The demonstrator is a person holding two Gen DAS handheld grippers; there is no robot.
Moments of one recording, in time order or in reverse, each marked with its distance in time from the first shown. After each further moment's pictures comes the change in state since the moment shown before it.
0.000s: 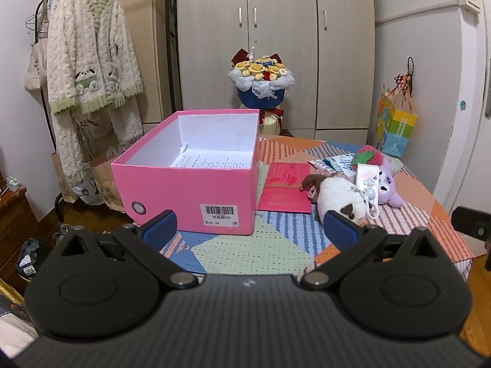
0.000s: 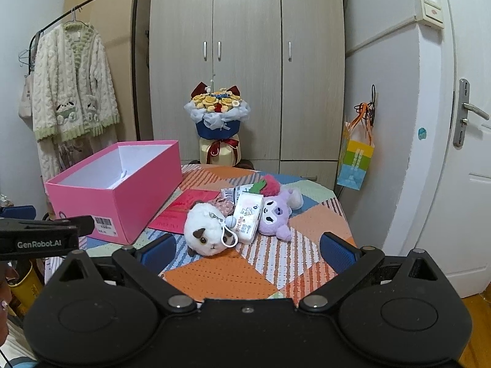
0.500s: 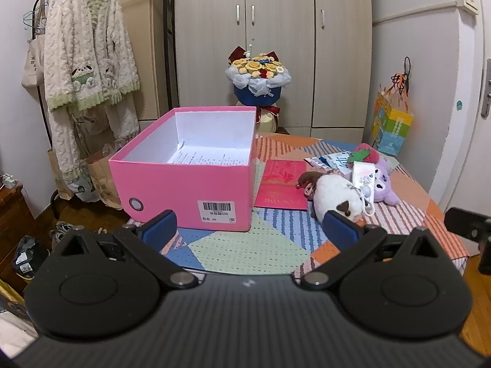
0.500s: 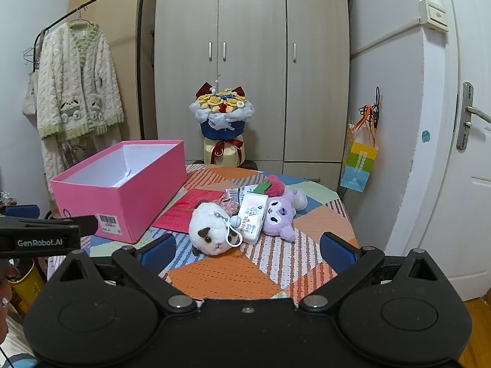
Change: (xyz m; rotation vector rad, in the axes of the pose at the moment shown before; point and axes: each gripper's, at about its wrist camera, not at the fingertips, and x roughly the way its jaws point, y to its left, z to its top) left arm -0.003 -0.002 -0.001 0.000 0.013 -0.017; right arm 0.000 0.005 -0.002 -0.015 0.001 0.010
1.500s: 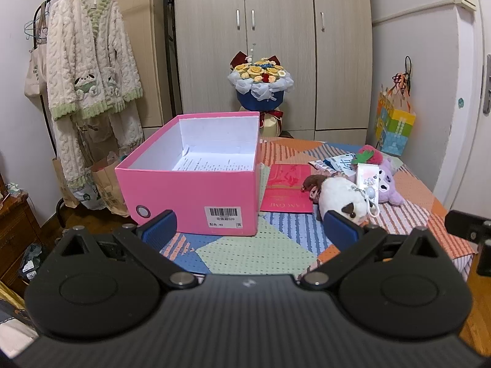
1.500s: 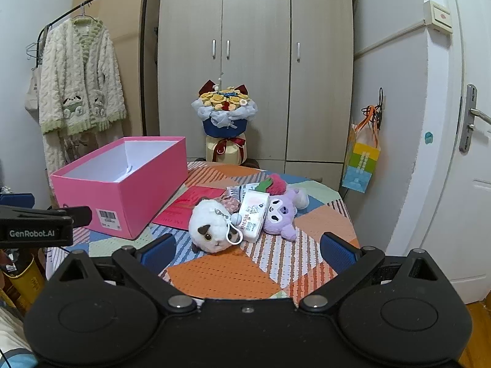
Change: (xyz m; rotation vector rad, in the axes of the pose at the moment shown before) left arm -0.002 0.005 0.002 0.021 -0.018 0.018; right arm -0.001 -0.001 -0.001 -0.014 0.001 0.009
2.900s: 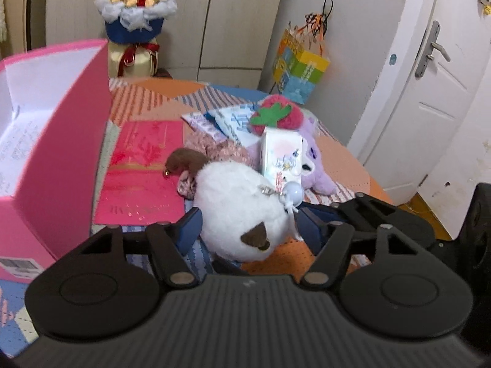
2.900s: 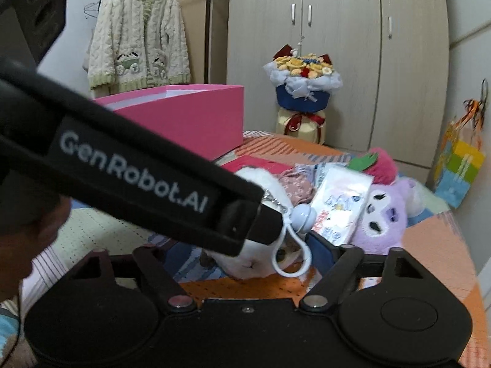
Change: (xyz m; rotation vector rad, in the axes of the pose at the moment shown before) left arm 0.191 -0.069 0.015 0.011 0.278 -0.506; right arm 0.194 0.010 -0.029 -0.156 0.057 0.310
